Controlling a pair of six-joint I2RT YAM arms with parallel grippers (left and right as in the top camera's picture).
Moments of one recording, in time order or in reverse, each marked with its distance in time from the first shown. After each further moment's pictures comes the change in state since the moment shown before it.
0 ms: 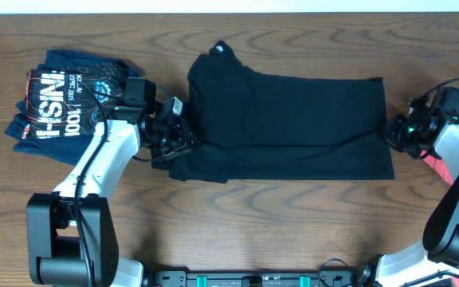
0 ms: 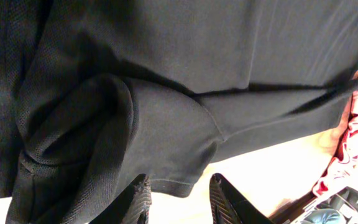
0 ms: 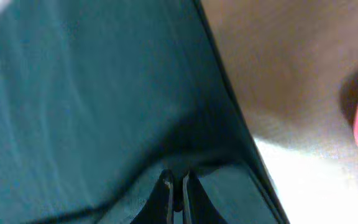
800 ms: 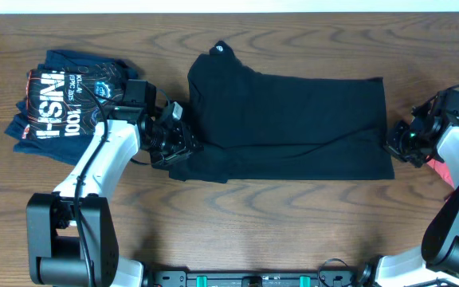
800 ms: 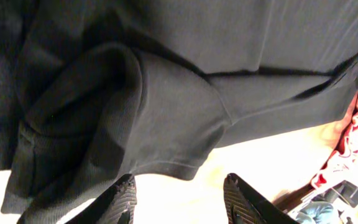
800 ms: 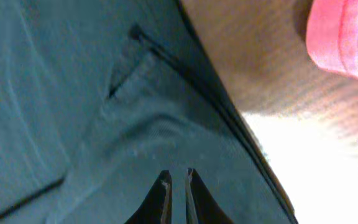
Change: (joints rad) left arm -0.004 0.000 0.000 -0.067 0.000 0.000; right arm 0.000 -0.053 0.003 -0.197 0.096 0.026
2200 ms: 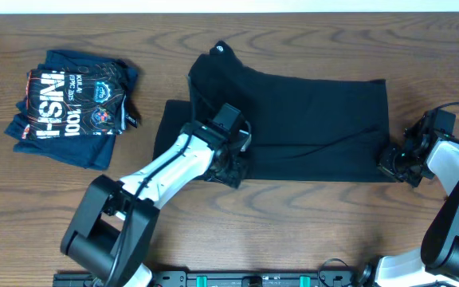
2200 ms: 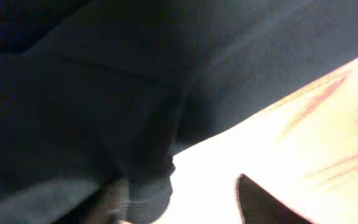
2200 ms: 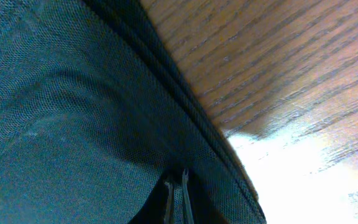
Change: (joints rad) left arm -0.492 0.097 0.000 0.081 -0.385 0.203; right arm 0.001 -0.018 -0.169 0.076 0.141 -0.038
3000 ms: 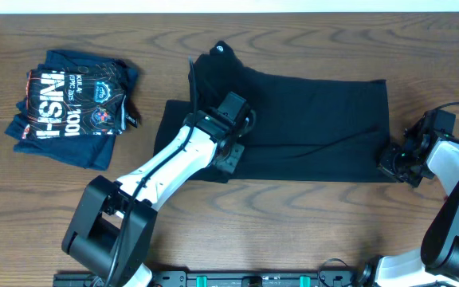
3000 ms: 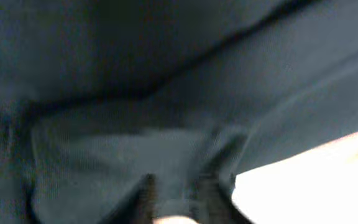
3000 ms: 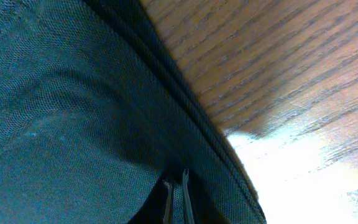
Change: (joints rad) left arm -0.003 0.003 0.111 -0.077 -0.228 -0.005; right arm 0.000 0.000 0.000 -0.002 0.003 0.000
